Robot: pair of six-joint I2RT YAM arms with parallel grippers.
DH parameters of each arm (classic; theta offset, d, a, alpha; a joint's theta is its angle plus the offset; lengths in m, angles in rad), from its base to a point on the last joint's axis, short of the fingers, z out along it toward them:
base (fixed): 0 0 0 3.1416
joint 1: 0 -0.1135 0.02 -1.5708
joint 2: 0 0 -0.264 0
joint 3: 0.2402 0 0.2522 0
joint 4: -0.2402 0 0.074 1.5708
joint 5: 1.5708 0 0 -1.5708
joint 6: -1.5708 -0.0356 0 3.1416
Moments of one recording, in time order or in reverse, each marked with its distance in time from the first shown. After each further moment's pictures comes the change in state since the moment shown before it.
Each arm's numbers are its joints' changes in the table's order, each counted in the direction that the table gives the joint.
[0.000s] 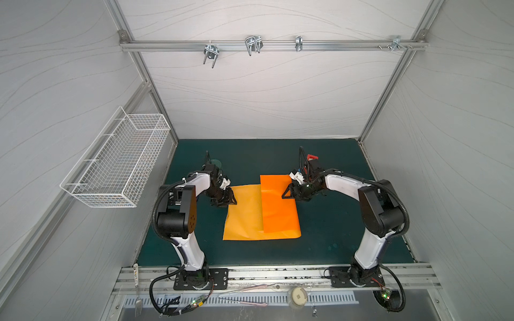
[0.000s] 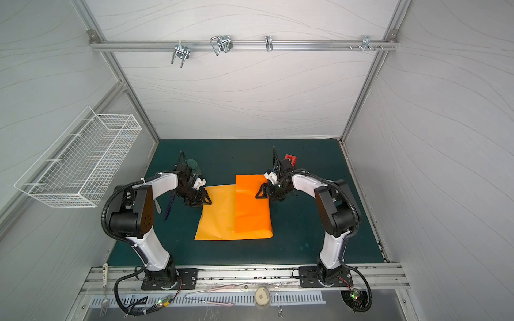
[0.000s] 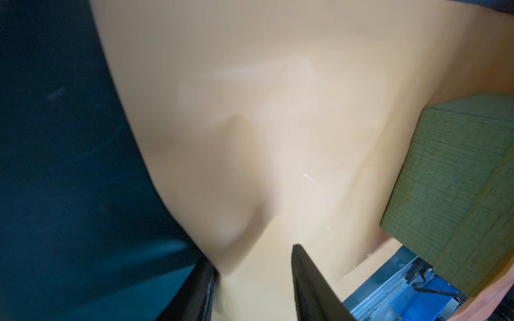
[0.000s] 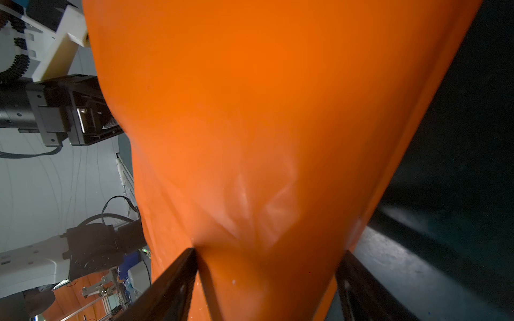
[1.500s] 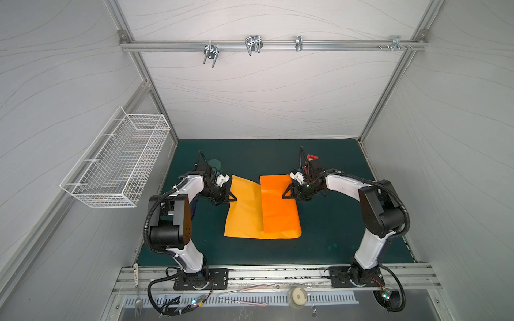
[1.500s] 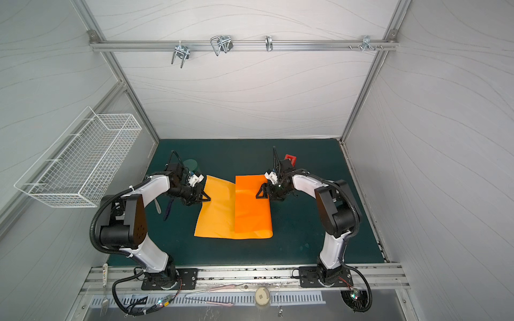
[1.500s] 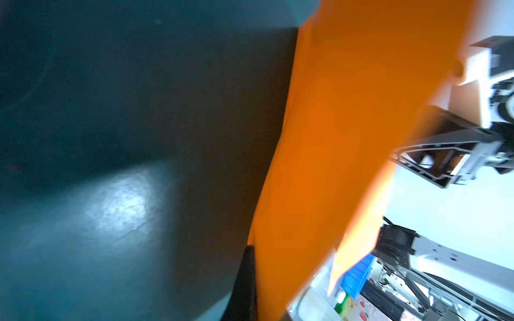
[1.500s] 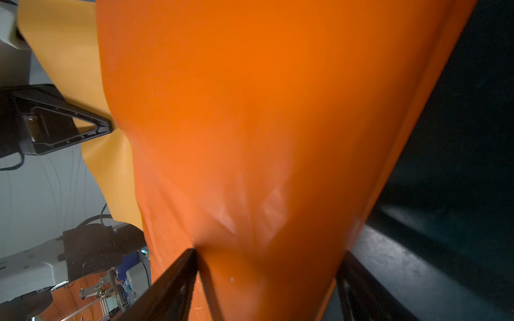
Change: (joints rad) left arm -0.053 0.125 -0.003 -0.061 0.266 0.016; right arm 0.002 0.004 -0.005 0.008 0.003 0.002
